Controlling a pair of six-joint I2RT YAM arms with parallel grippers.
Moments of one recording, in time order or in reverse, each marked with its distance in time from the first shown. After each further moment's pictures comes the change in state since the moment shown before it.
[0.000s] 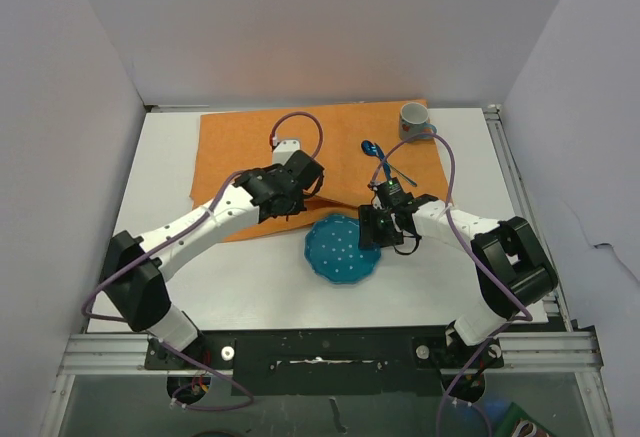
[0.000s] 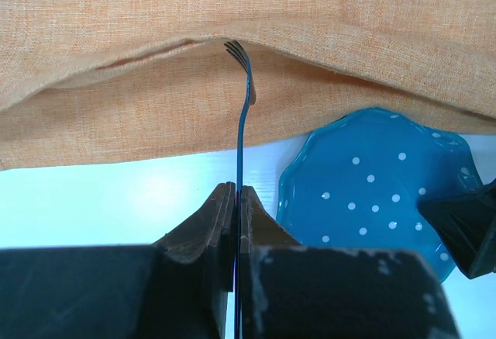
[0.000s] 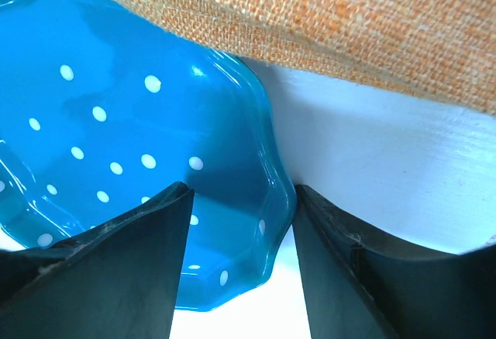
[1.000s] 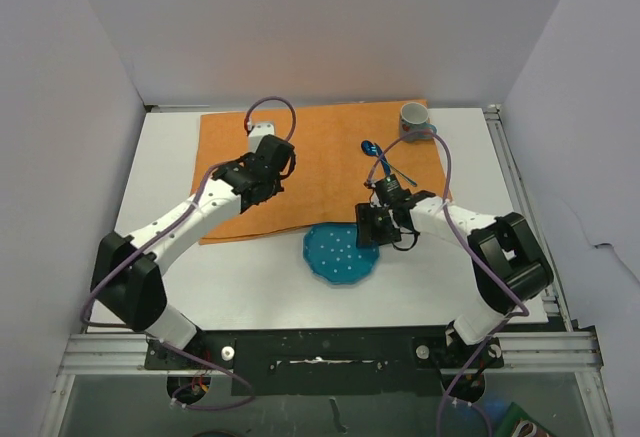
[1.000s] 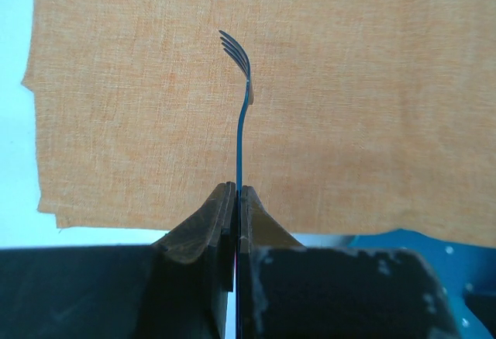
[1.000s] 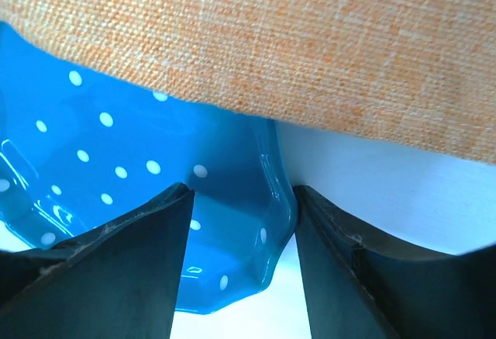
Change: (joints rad) left arm 0.175 -0.090 -0.045 0.126 -0.031 0.153; right arm 0.001 0.034 0.043 -0.019 -0.021 -0.027
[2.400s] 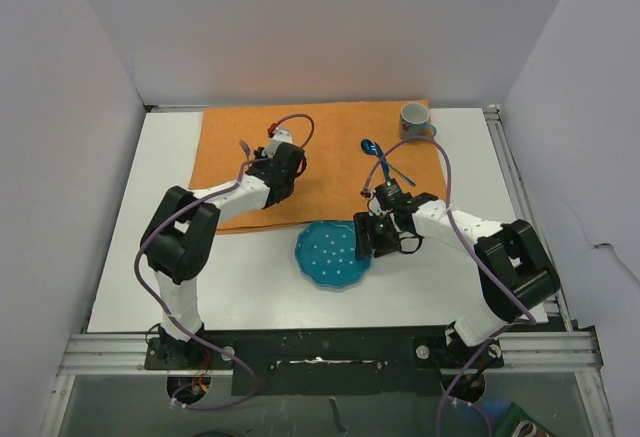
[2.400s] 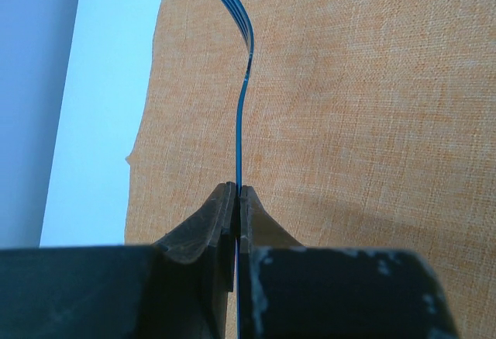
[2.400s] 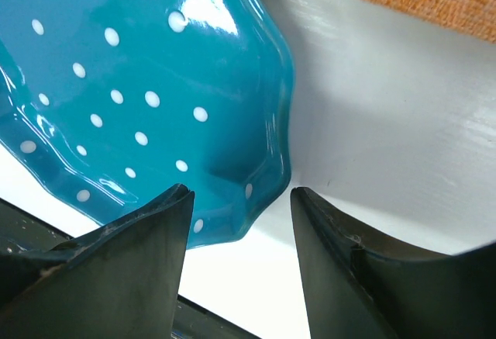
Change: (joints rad) left arm 0.077 0.404 -0.084 0.523 -0.354 0.466; right arm 0.019 -0.051 -0.022 -0.091 -0.124 -0.033
